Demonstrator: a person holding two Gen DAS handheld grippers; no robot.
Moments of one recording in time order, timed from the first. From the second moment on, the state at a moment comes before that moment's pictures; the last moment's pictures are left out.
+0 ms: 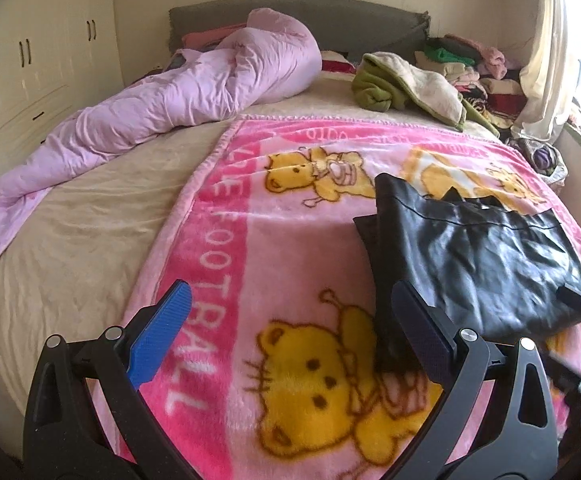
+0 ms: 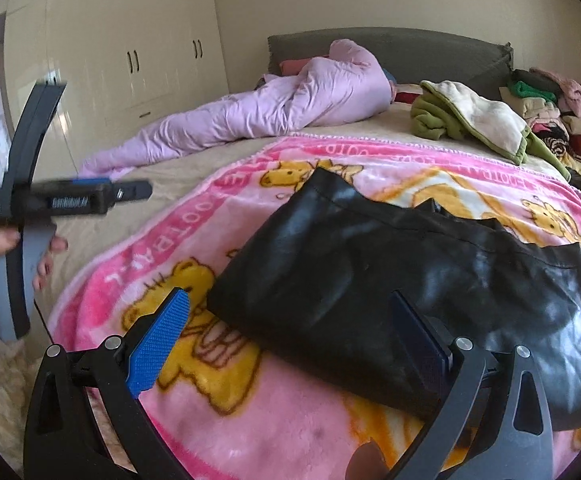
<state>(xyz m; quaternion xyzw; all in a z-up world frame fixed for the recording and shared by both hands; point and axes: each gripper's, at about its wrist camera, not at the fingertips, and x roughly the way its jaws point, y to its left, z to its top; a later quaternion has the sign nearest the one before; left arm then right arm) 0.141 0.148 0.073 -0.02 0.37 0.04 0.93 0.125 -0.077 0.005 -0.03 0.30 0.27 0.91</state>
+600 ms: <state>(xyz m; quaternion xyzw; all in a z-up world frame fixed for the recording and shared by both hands) 0.245 0.108 0.030 -0.03 0.43 -0.01 0.90 0.134 -0.026 -0.081 -0.20 0.32 0.23 0.90</state>
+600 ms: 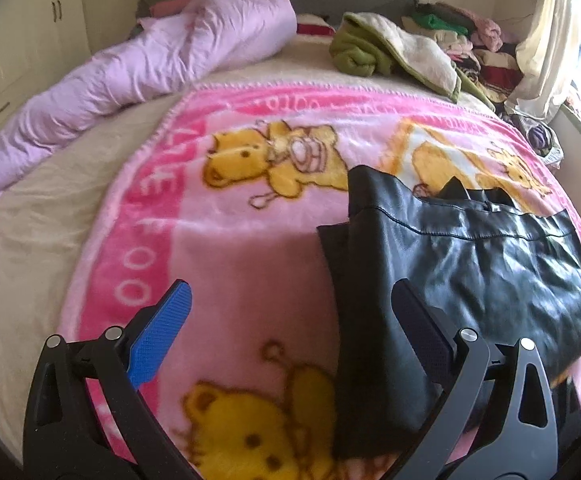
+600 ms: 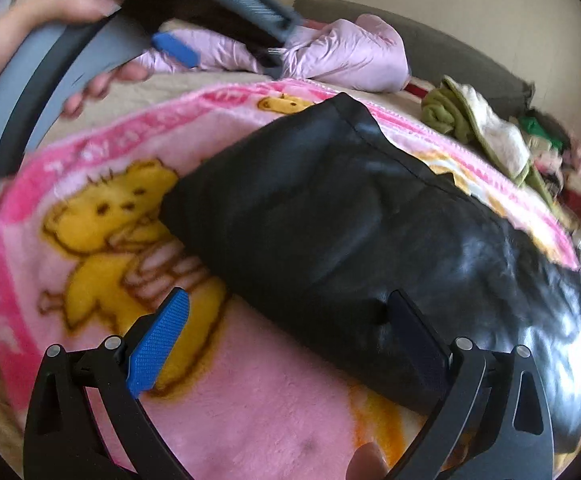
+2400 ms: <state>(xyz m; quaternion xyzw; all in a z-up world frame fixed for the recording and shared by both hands) 0.228 -0.048 0.114 -0.06 0.39 -0.16 0.90 0.083 -0.139 0.016 -0.14 0.10 0.13 0.98</state>
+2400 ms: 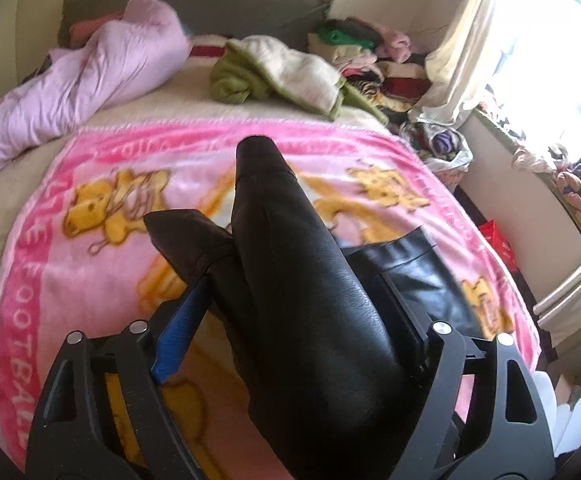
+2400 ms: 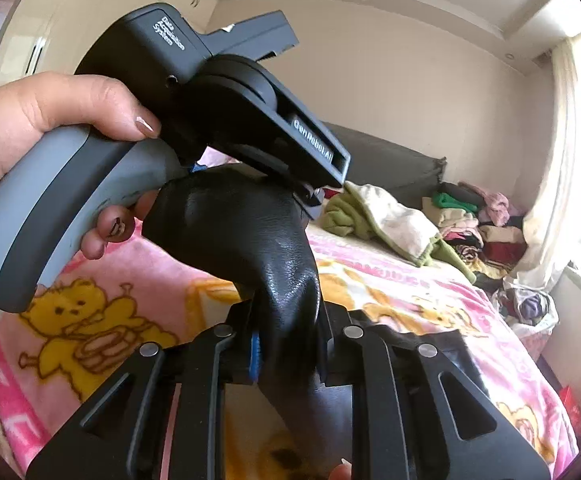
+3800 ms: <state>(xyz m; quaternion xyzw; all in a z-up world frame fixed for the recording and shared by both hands) 0.229 -0.153 0.054 -0.09 0.40 -0.15 0.90 0.121 -0.394 -0.094 0.41 0.26 0.17 0.86</state>
